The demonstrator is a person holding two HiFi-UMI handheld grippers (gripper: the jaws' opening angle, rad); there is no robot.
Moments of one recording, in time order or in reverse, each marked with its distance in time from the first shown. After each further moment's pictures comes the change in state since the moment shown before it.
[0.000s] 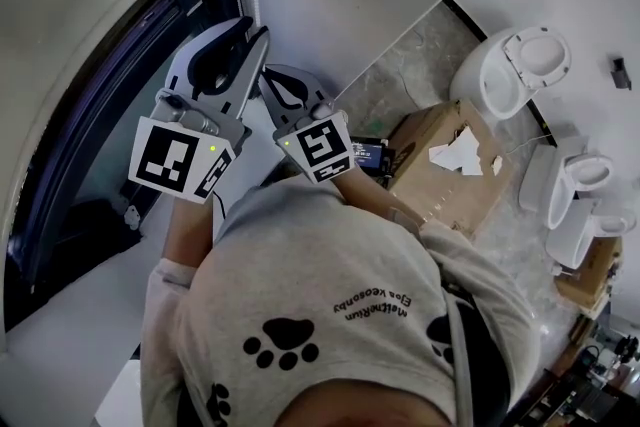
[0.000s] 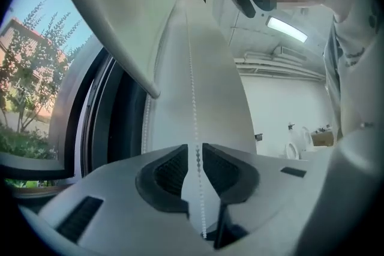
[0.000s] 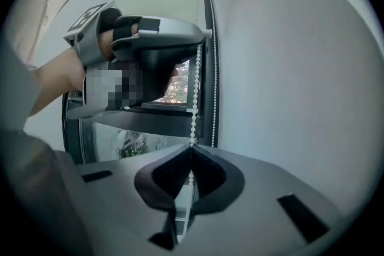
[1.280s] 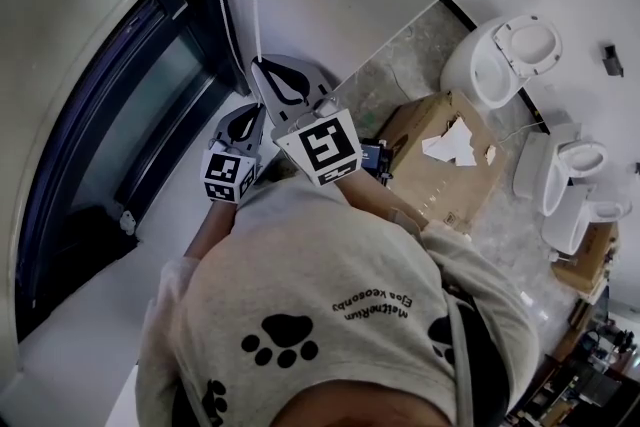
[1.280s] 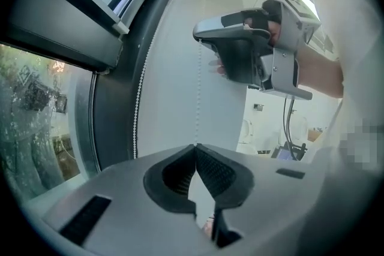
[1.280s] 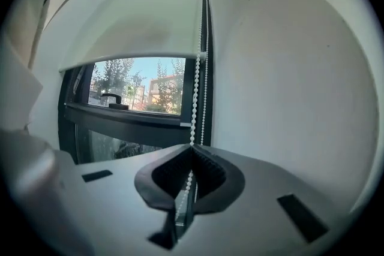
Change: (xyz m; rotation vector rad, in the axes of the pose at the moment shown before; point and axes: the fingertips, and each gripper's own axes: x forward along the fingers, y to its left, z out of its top) left arm -0.045 -0.041 -0.280 -0.195 0.360 0.042; right arm -0.010 -0.014 0.034 -0.010 -0.028 -0.038
